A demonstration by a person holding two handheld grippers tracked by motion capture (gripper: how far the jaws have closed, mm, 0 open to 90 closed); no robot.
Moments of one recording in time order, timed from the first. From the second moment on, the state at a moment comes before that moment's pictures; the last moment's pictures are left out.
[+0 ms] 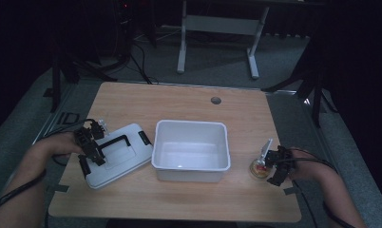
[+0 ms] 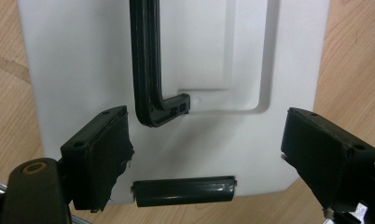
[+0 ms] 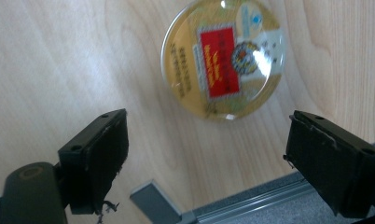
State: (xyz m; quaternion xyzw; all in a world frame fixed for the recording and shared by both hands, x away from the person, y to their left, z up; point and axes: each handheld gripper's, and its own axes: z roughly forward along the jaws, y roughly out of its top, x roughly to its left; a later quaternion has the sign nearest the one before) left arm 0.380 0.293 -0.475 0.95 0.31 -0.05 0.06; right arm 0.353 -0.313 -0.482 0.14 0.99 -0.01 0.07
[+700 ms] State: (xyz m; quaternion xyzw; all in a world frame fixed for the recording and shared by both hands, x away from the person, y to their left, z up) left arm 0.380 0.293 -0.475 0.95 0.30 -0.05 0.06; right arm 0.375 -0.283 -0.508 0.06 1.00 -0.03 0.06
